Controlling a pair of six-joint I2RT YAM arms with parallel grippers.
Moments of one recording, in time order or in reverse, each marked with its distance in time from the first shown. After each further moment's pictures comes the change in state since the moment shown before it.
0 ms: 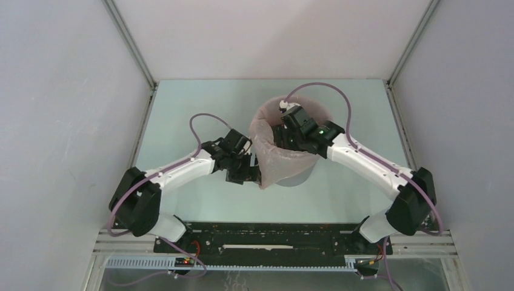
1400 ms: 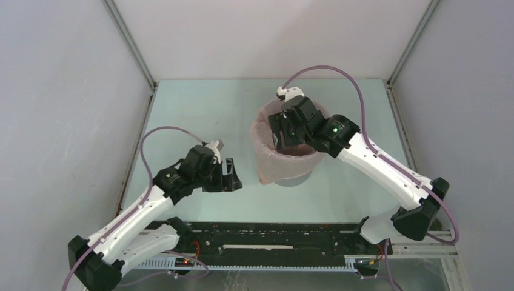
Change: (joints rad) left arm 0.034 -0.575 -0.198 -0.131 -0.122 -0.045; right arm 0.083 -0.105 0.218 -0.149 0.143 -0.074
